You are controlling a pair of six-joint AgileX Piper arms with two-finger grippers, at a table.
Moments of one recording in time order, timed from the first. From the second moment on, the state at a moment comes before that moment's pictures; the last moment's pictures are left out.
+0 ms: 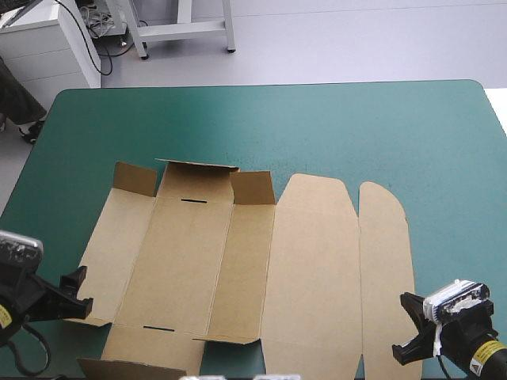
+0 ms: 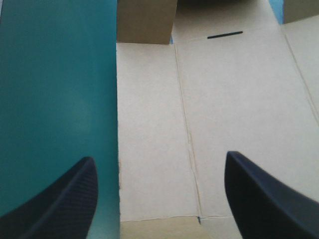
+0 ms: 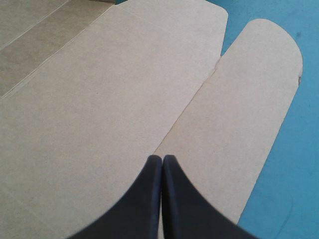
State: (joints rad) left arm -0.40 0.54 -0.95 0.24 1.22 -0.11; right arm 0.55 0.23 -0.44 -0.05 0.80 0.10
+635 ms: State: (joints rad) left arm -0.24 1.13 -1.21 0.29 1.24 0.09; right arm 0.55 0.23 -0.44 -0.04 0.80 0.10
